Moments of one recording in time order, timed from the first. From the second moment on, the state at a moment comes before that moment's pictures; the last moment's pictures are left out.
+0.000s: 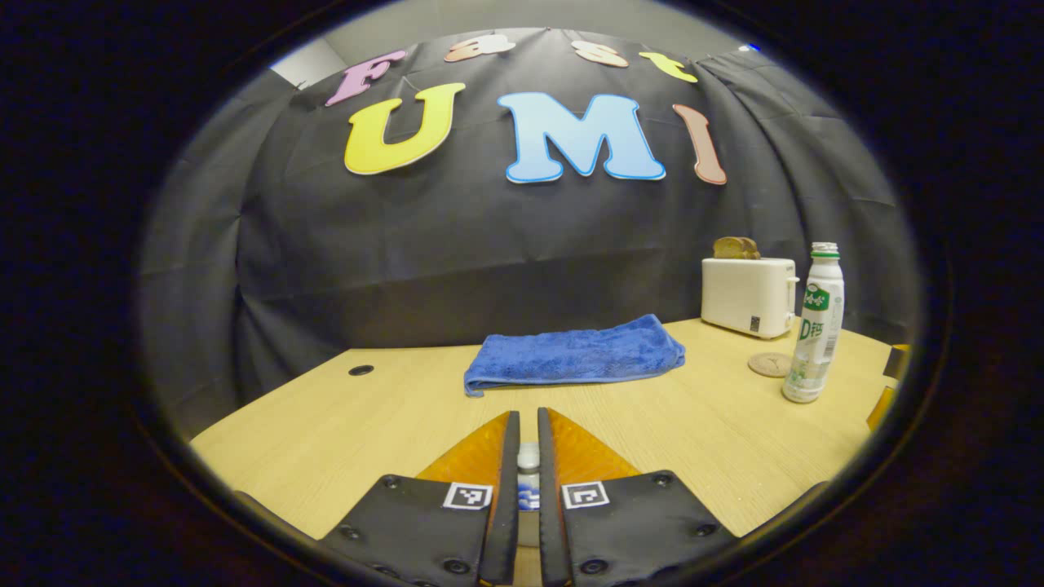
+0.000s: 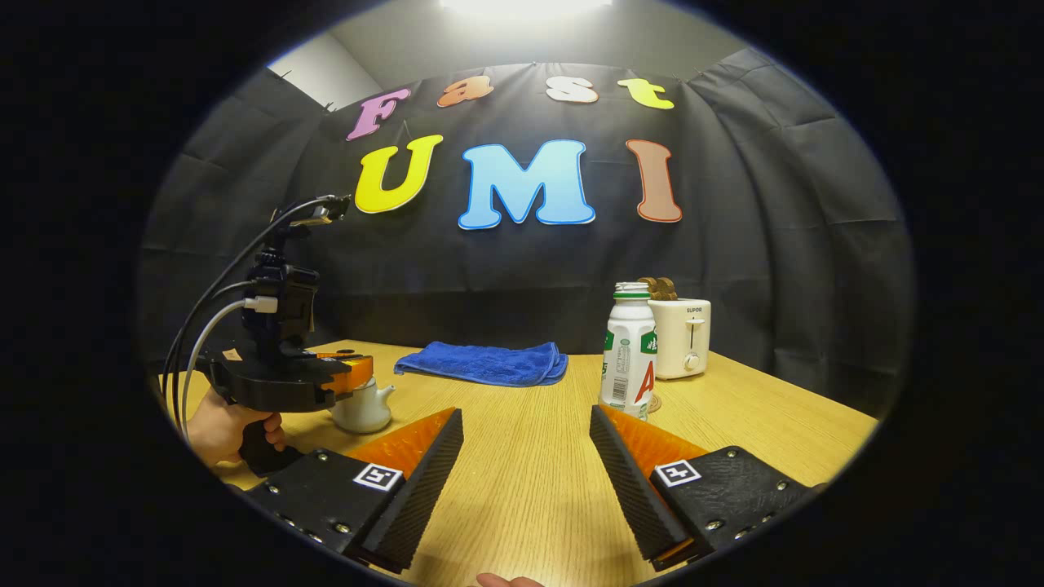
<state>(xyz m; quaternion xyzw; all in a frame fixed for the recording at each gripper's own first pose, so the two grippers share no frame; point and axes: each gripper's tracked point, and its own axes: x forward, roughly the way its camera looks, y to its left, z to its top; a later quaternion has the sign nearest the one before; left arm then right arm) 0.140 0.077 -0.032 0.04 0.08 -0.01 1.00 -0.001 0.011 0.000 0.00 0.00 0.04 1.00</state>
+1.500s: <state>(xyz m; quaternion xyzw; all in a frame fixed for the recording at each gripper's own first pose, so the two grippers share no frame) 0.019 0.027 0.050 0.01 -0.02 -0.11 0.99 0.082 -0.089 0.005 0.05 0.03 -0.02 1.00</state>
